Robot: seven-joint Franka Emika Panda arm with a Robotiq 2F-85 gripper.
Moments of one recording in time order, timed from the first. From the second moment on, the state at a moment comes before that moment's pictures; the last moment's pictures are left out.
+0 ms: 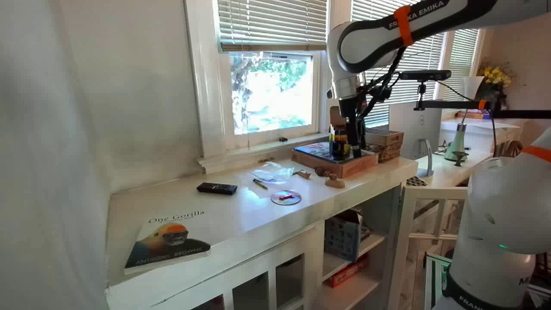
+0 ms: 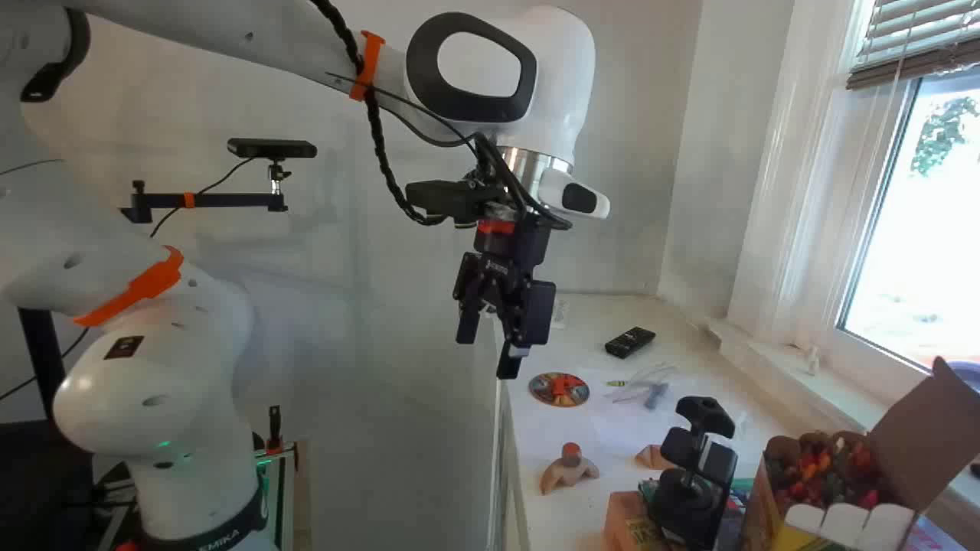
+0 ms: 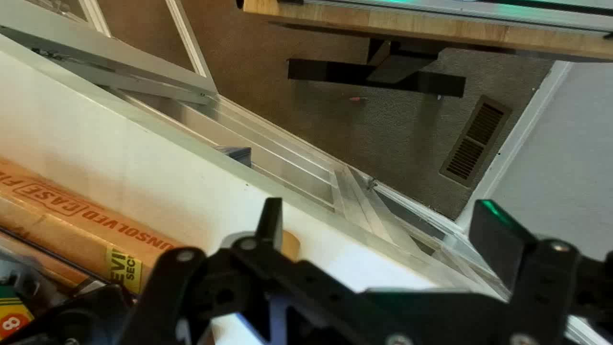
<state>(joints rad) -0.11 -0.63 -0.17 -2.44 -0.23 1.64 -0.32</state>
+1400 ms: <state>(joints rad) -0.11 -0.20 -0.20 -1.95 -0.09 1.87 -0.32</state>
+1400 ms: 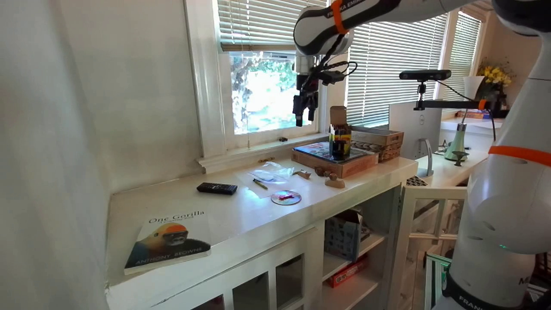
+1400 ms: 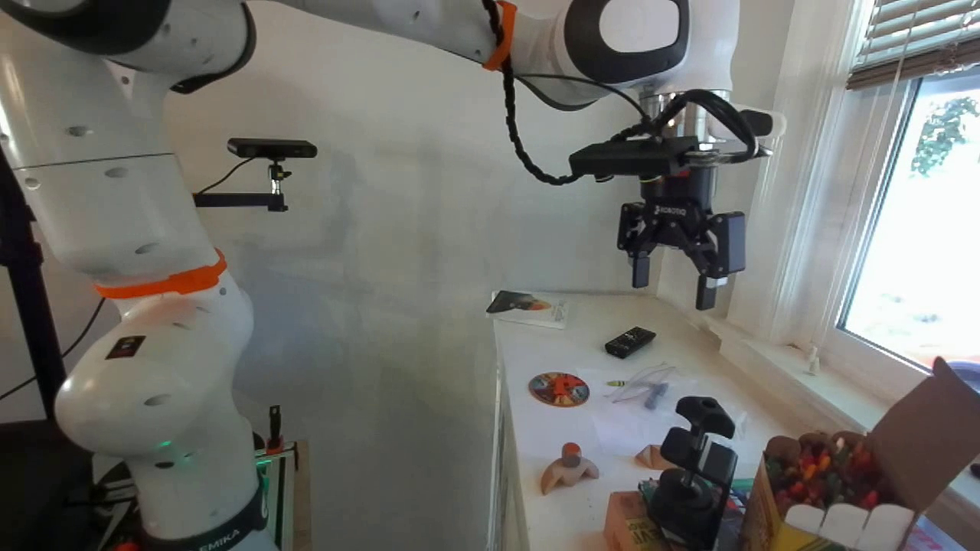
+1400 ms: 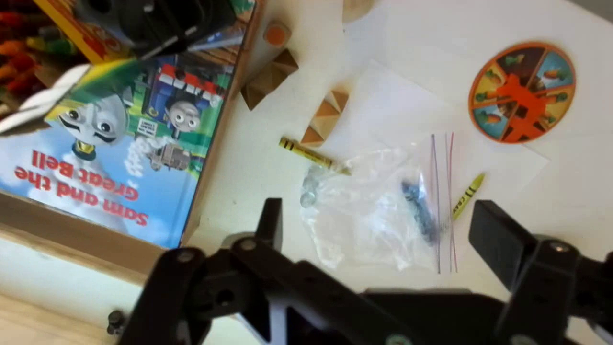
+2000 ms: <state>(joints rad) -0.11 -0.09 -0.21 -1.85 -0.01 1.91 -0.35</state>
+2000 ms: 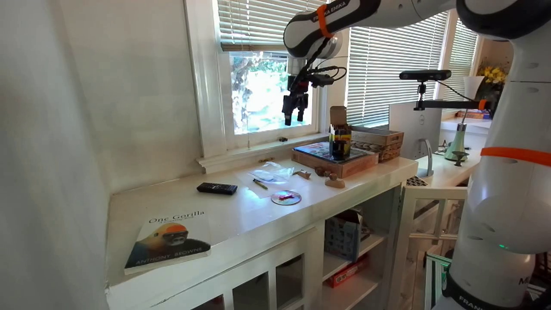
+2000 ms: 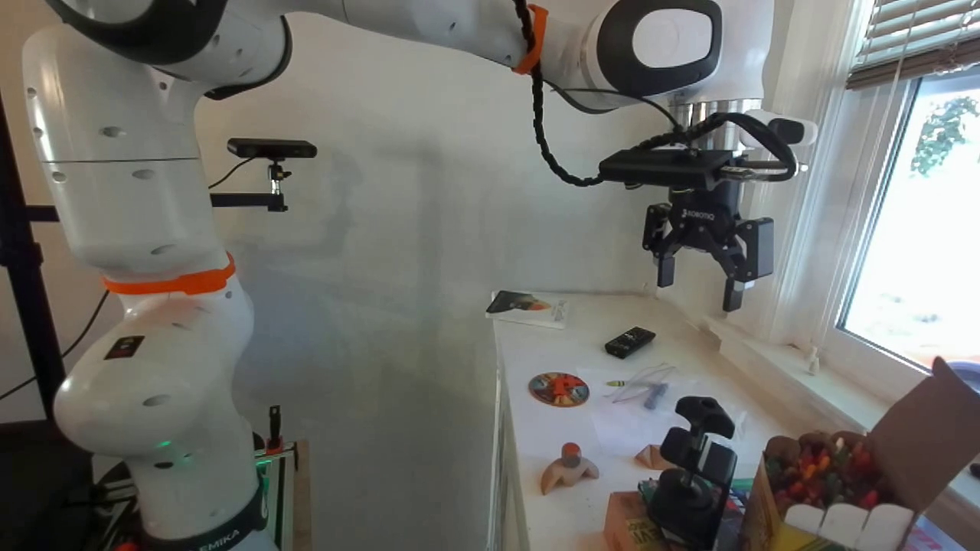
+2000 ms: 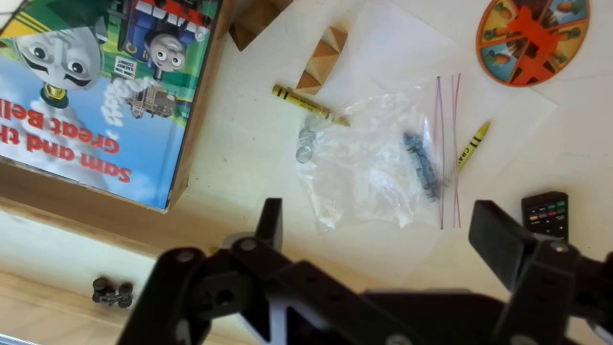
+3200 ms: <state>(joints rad) -0.21 0.14 -0.21 -1.83 0.29 2.12 -0.50</state>
